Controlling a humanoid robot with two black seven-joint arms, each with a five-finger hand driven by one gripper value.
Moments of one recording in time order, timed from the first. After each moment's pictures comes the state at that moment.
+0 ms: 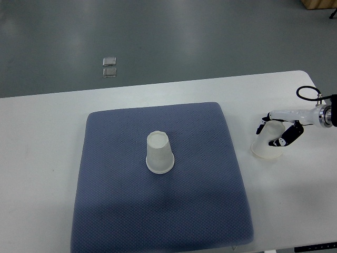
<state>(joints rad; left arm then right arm) 0.05 0.00 -0.20 -0.12 0.12 -0.18 0.14 0.93 -0.74 0.13 0.97 -1.33 0.31 0.35</state>
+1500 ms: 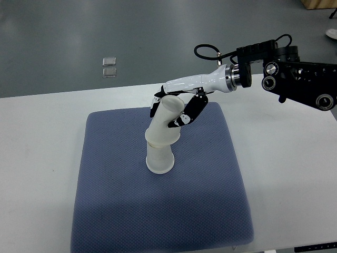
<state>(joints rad) 0.05 0.00 -0.20 -0.12 0.12 -0.18 0.14 1.28 -0.39 0.12 1.11 -1.12 0.48 0.34</state>
